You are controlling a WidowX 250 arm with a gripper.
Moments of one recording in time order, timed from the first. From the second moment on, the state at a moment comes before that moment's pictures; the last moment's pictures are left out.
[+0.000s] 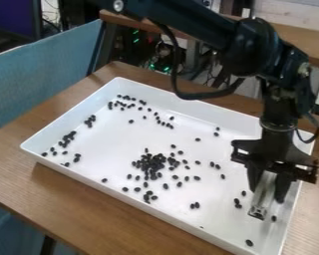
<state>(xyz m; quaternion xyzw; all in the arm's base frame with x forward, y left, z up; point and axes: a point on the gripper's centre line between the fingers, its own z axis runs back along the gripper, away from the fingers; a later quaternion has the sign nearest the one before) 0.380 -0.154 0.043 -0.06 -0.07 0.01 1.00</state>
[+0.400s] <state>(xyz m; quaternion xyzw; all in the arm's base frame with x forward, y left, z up) 0.382 -0.164 0.016 -0.07 -0.06 -0.01 1.00</state>
